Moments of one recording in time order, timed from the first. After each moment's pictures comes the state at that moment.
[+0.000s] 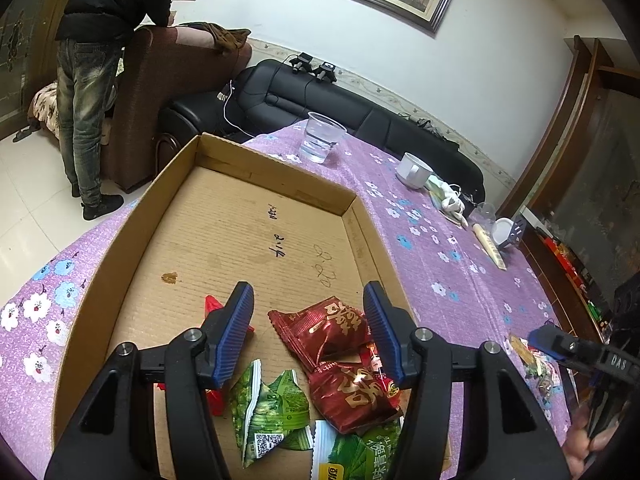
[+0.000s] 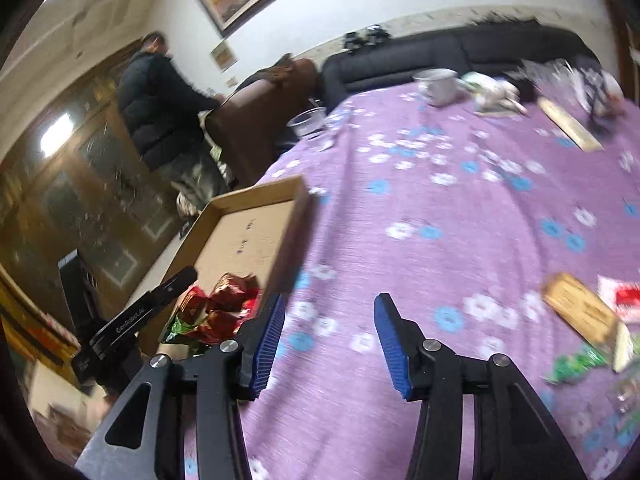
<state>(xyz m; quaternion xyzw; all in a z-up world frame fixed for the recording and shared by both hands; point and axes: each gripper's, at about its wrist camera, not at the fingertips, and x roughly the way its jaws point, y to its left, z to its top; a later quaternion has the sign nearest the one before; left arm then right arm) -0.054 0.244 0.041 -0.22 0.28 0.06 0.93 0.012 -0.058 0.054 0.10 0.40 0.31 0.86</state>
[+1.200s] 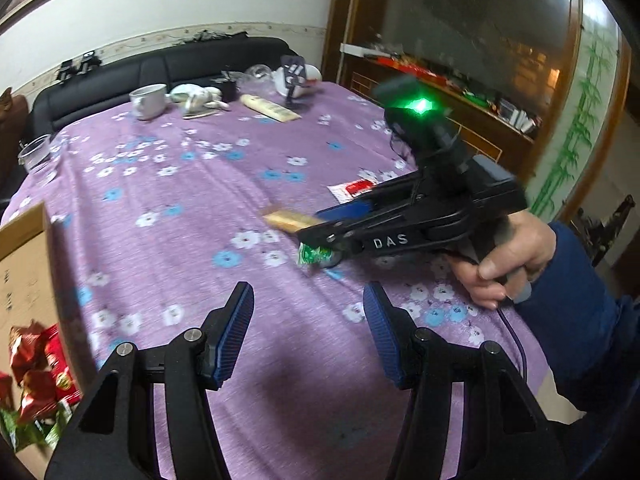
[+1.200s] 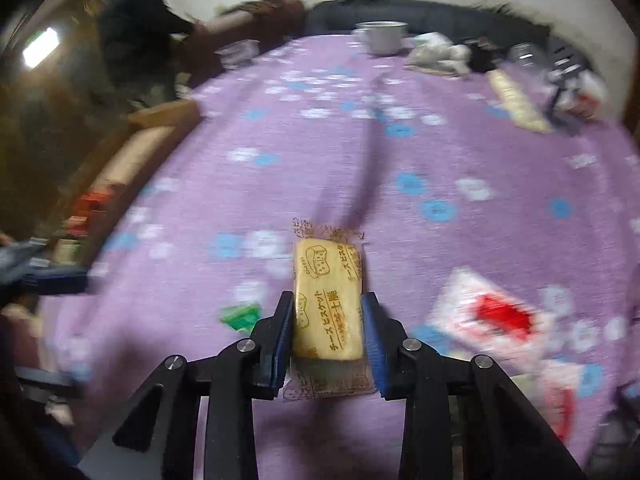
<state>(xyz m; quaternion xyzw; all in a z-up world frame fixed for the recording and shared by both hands) -0.045 -0.009 0.073 0.04 0.38 -0.26 0.89 0.052 -0.135 0.012 -0.05 0.46 0.34 0.82</state>
